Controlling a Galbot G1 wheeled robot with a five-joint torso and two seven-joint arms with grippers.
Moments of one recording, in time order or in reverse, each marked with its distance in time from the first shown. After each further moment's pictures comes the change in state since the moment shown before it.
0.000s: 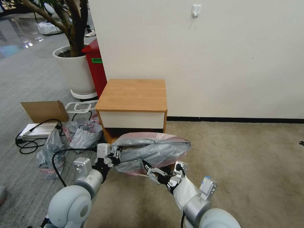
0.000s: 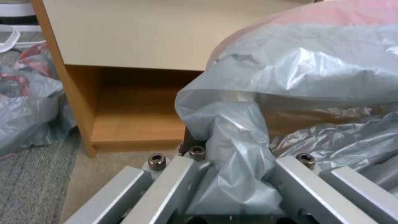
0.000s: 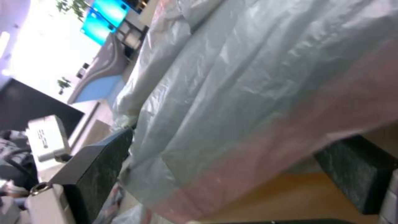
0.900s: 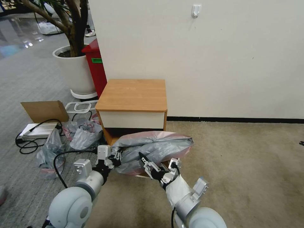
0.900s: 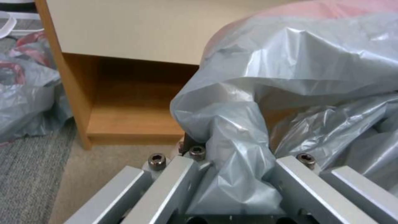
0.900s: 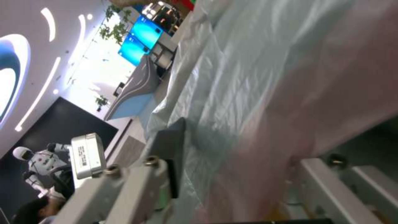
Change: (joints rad) left arm 0.004 -0.011 -0.004 0.007 -0.036 0.007 -0.019; right arm 0.010 0.071 -0.022 -0.100 -0.054 0.122 -0.189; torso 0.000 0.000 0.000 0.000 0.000
